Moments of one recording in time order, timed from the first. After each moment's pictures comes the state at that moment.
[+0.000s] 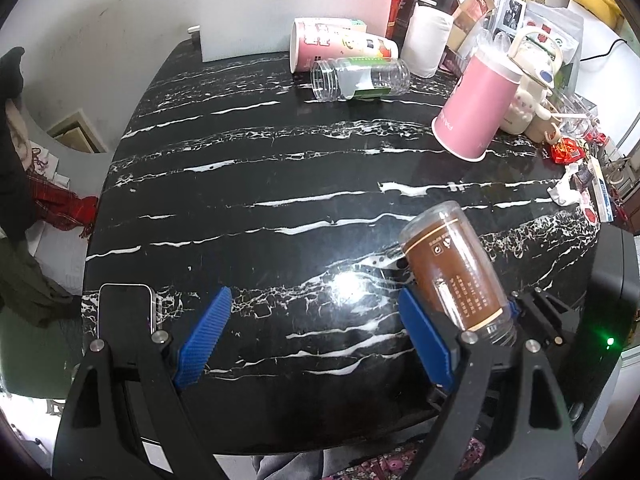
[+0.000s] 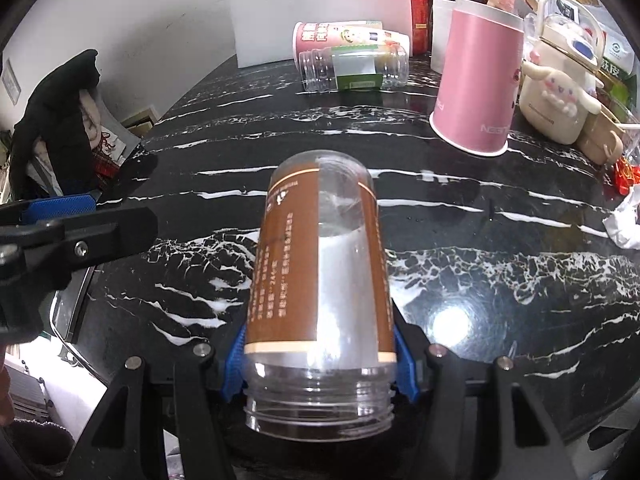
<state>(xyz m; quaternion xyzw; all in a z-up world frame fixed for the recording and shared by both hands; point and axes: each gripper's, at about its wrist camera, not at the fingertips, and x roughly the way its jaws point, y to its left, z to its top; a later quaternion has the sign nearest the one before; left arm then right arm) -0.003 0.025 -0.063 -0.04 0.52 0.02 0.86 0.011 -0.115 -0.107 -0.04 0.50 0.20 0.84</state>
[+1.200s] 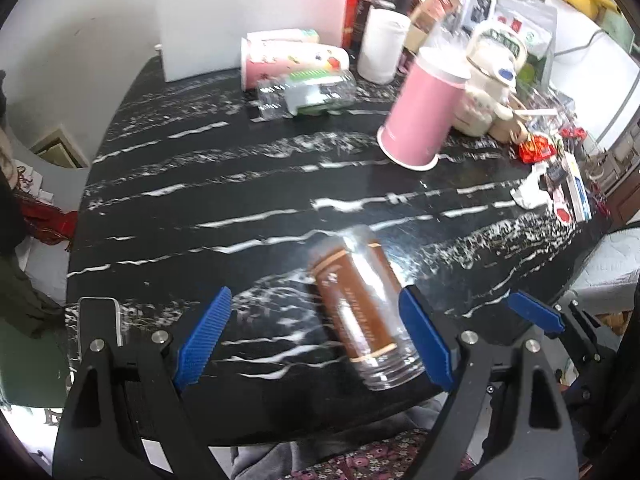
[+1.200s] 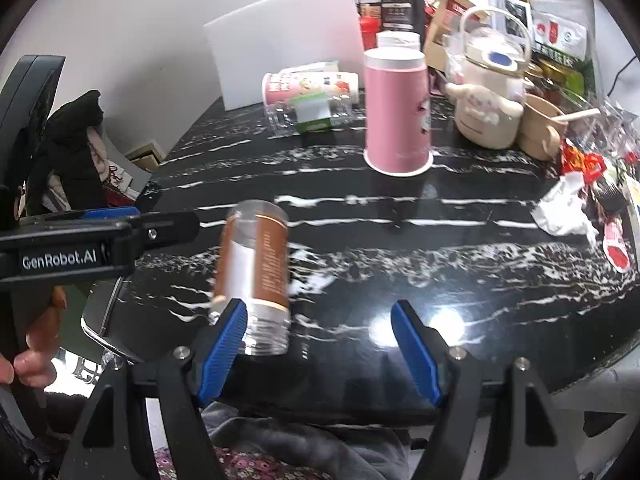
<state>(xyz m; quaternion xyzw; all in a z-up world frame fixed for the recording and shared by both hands) 0.009 -0.038 -0.035 -0.04 0.52 -0.01 0.85 -0.011 -0.199 -0.045 0.00 0.48 0.19 0.86</state>
